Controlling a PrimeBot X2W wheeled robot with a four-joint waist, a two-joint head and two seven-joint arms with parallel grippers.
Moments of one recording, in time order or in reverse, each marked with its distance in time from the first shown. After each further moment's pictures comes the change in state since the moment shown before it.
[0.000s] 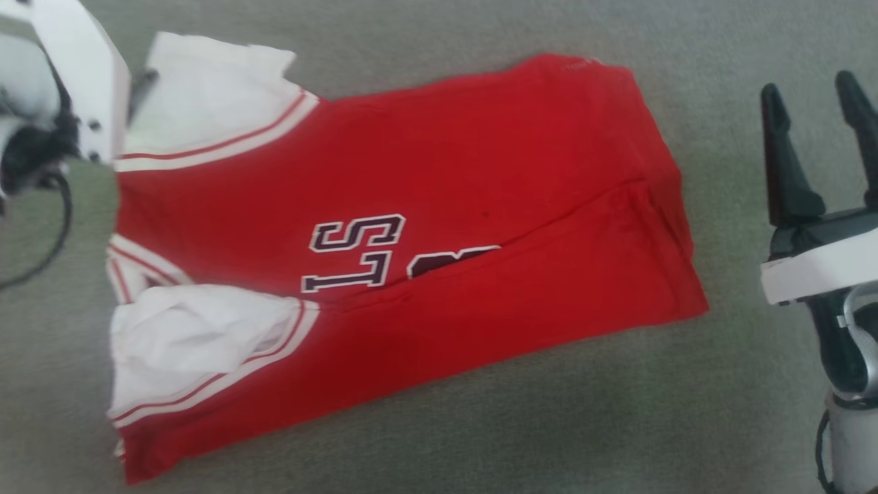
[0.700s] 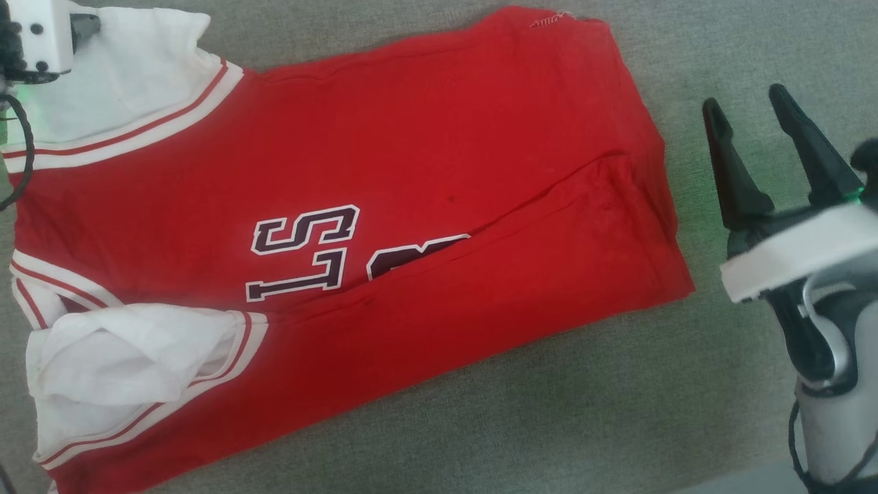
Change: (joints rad) left arm -0.214 -0.092 -0.016 0.333 0.016 -0.024 0.117; right arm -0.029 0.005 0.069 0.066 0.040 0.000 0.045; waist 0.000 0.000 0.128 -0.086
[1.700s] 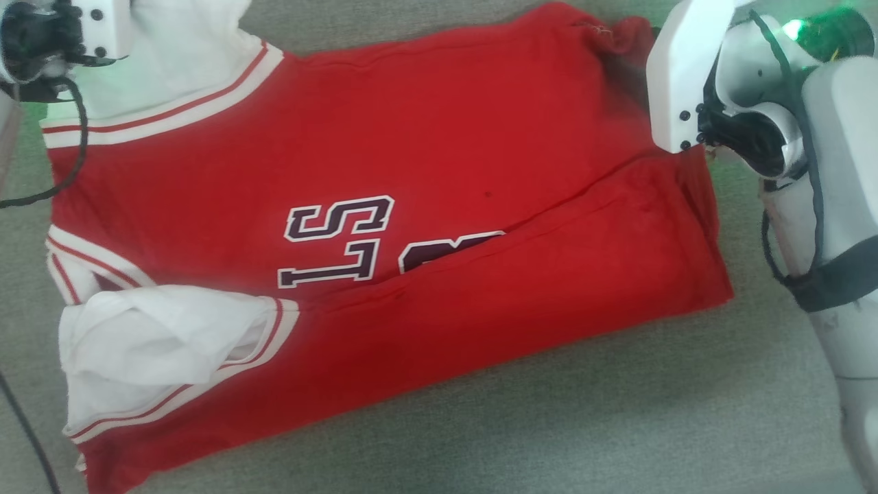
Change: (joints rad) left arm -0.044 -0.094 -0.019 0.046 -0.025 -0.014 -0.049; right arm -0.626 -0.058 0.337 0.536 0.189 -0.001 0.678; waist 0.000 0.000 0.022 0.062
